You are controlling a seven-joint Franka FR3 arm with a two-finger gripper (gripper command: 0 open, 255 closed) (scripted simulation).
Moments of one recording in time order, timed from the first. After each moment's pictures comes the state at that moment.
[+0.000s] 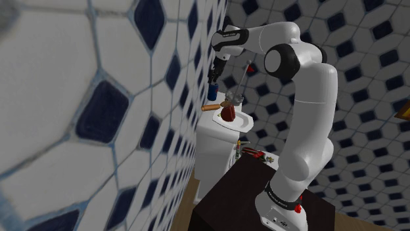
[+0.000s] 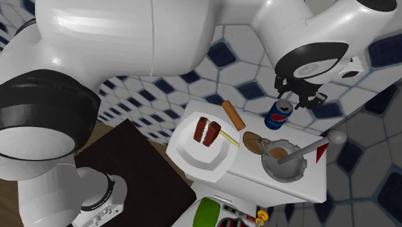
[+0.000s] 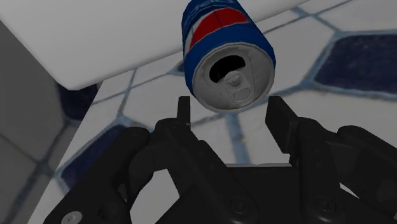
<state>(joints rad) -0.26 0.36 -0.26 -1.50 0.22 1.98 -0.61</state>
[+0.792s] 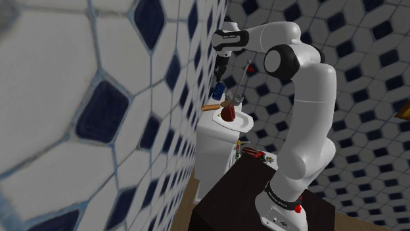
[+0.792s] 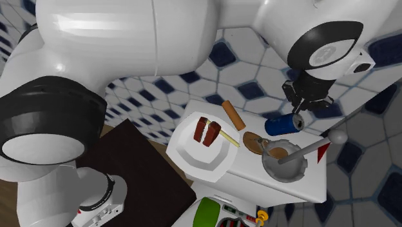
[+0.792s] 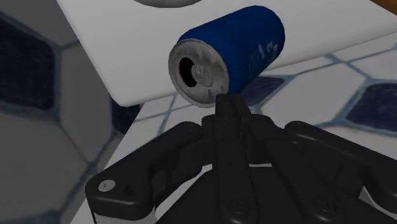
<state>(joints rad) -0.33 0.38 -0.18 -1.42 -0.01 1.88 -0.58</state>
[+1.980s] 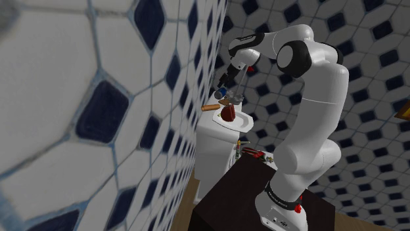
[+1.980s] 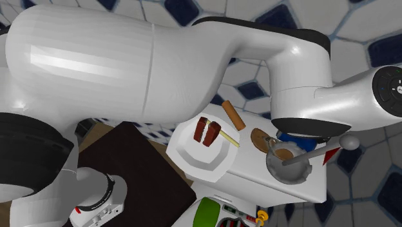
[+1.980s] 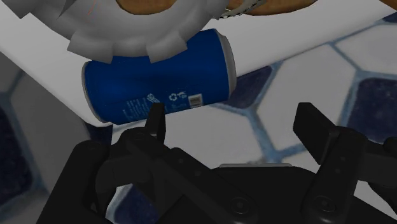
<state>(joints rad) -0.54 0.29 -0.11 -1.69 0.42 2.10 -0.87</state>
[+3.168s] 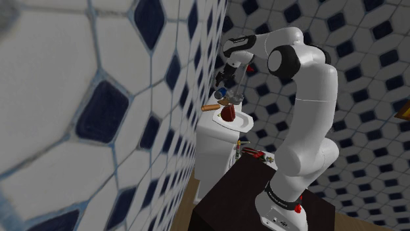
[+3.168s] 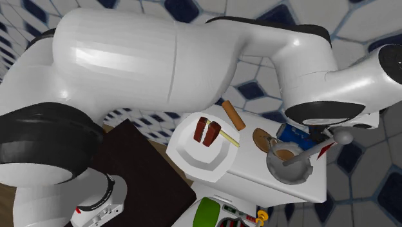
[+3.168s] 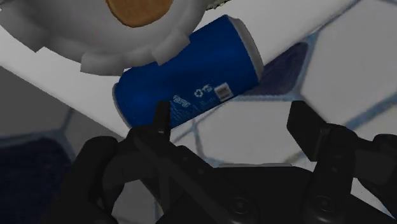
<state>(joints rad) -0.46 0.39 -0.19 -1.55 0.30 2.05 -0.46</state>
